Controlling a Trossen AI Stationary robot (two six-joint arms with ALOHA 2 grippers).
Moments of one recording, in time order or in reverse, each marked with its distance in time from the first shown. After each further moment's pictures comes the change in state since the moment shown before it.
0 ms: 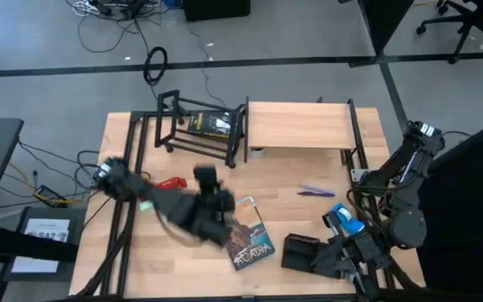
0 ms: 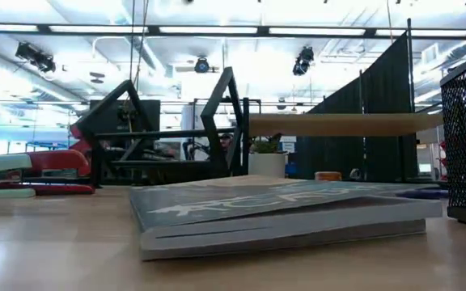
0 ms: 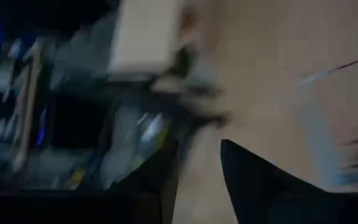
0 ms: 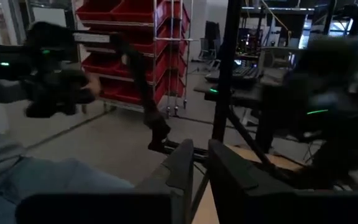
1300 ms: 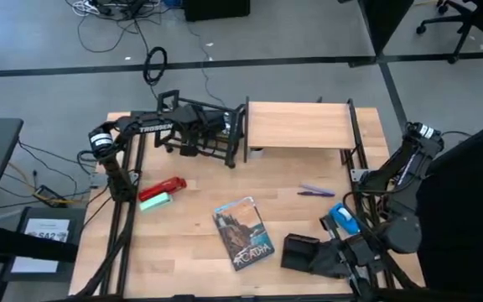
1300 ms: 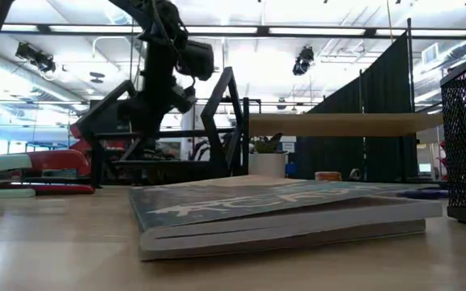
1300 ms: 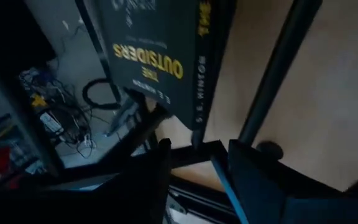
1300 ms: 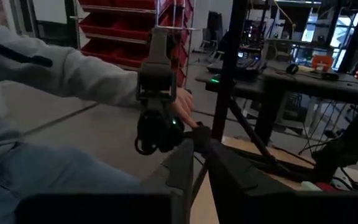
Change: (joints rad) left arm 0.806 -0.087 -0.572 0.437 0.309 0.955; right arm -0.016 0.019 0.000 -0.028 -0.001 -0.027
